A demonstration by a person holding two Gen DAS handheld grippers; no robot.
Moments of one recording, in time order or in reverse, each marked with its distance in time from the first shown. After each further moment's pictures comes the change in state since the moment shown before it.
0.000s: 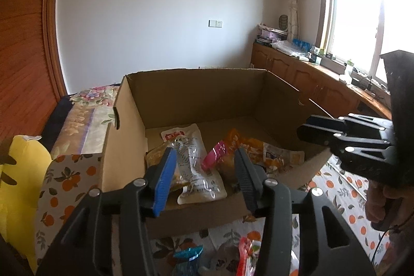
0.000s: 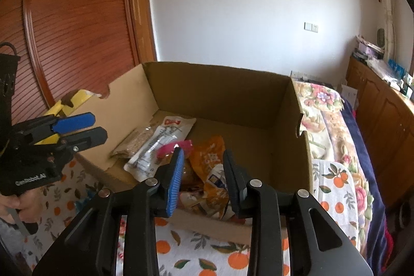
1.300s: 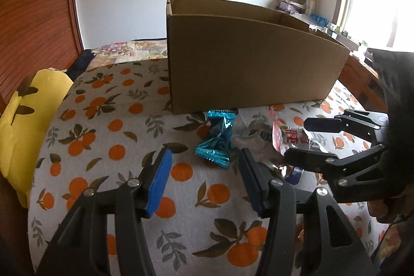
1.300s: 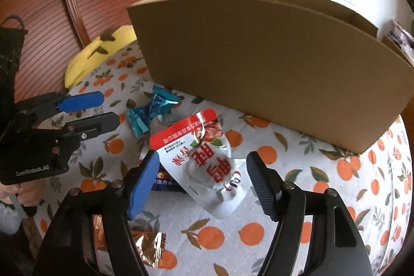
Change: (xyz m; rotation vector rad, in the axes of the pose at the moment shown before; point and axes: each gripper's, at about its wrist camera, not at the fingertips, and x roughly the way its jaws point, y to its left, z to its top) left arm -0.049 0.025 -0.126 -0.067 0.175 0.079; right arm 0.018 0.095 -0.097 -0.083 0.250 0.167
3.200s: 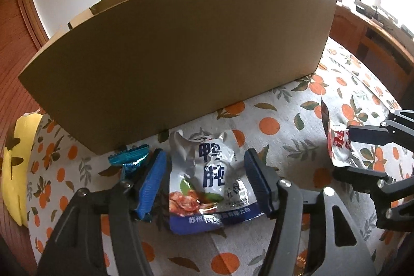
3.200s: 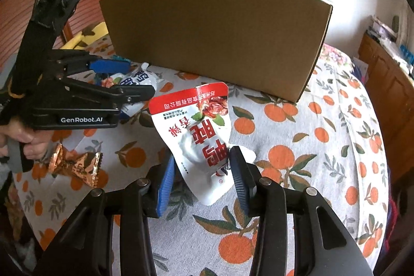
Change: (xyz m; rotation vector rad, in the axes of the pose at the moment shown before) left arm 0.068 -0.096 0.036 0.244 0.135 0.044; right arm -0.045 -0.052 -0.064 0.036 -0.019 -0.103
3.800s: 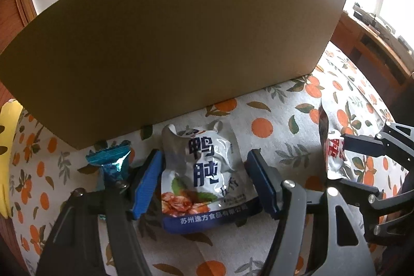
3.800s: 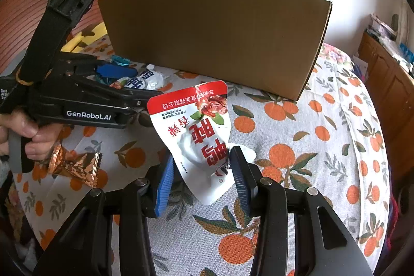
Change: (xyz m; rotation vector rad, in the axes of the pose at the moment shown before) left arm 0.020 0.014 0.015 -0.063 0.052 -0.088; right arm 0.002 0.000 -0.002 -0.001 -0.002 -0.007
